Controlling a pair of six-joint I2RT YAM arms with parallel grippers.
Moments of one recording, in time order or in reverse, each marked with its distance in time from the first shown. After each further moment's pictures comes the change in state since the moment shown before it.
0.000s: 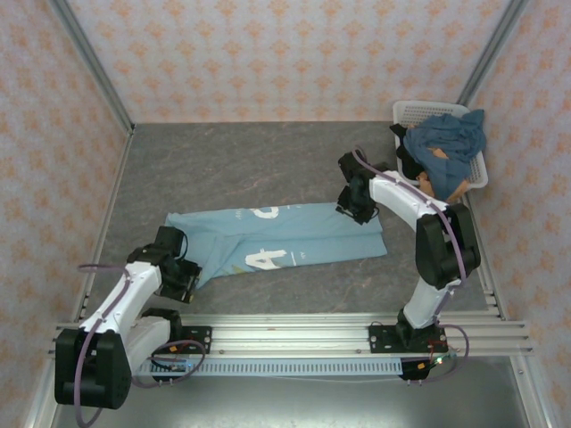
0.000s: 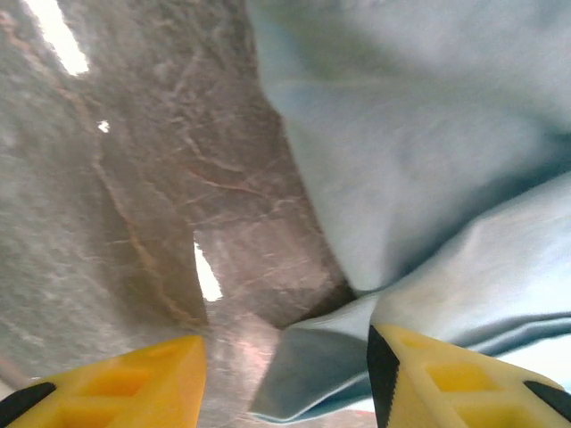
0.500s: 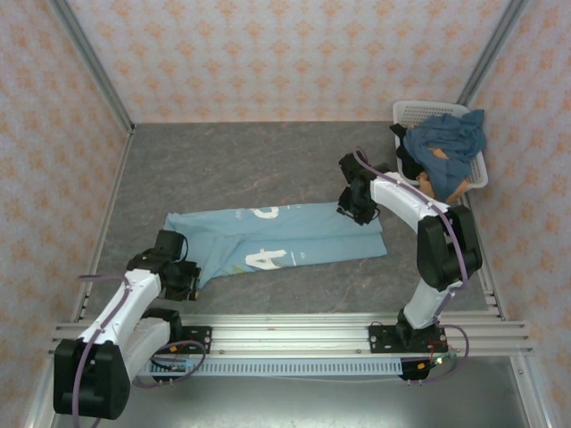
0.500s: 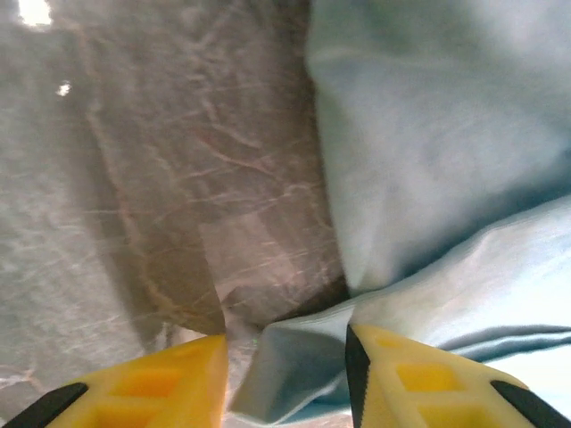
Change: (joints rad) left arm -0.013 -0.068 -0.047 0.018 0.025 -0.147; right arm 0.000 -0.014 -0.014 0.004 0.001 0.000
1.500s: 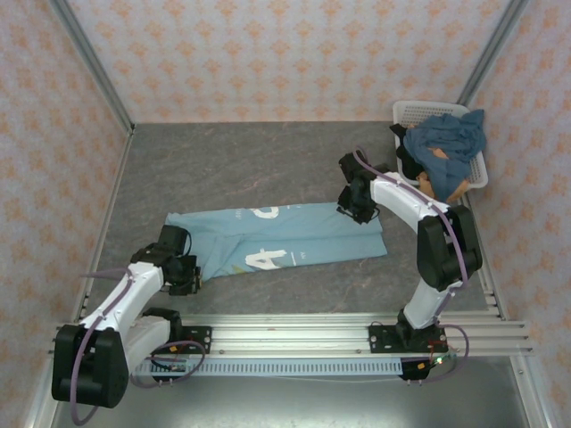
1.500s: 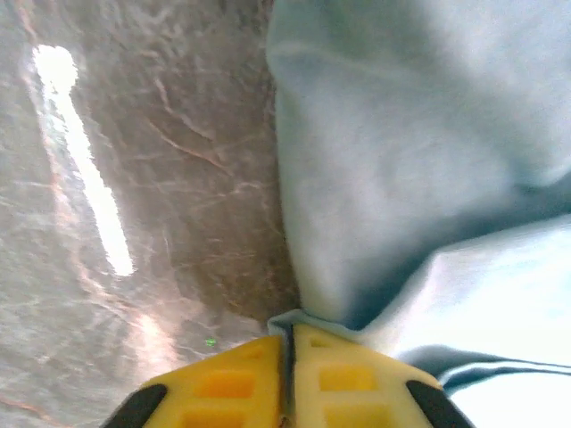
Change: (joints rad) left arm -0.027 0.084 0.027 0.096 -0.023 -0.173; right arm 0.000 0.000 -0.001 0.019 0.000 0.003
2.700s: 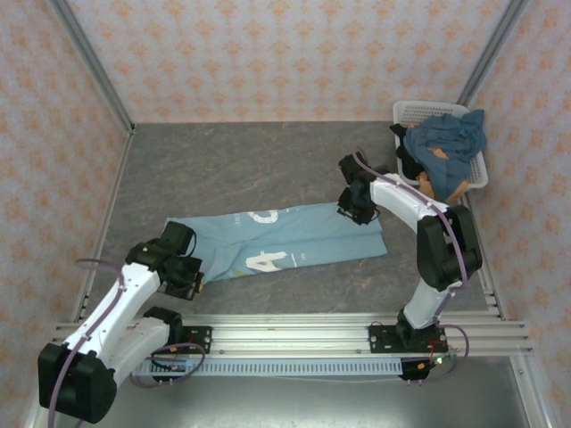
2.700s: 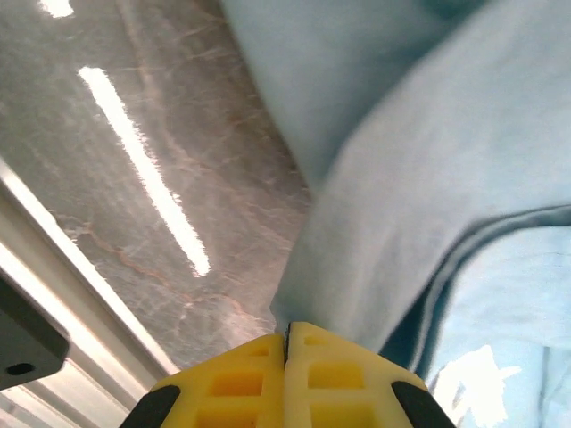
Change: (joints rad) left arm -0.138 -0.062 0.170 -0.296 0.002 0.140; right arm 0.000 0.000 -0.024 0.015 0.000 0.000
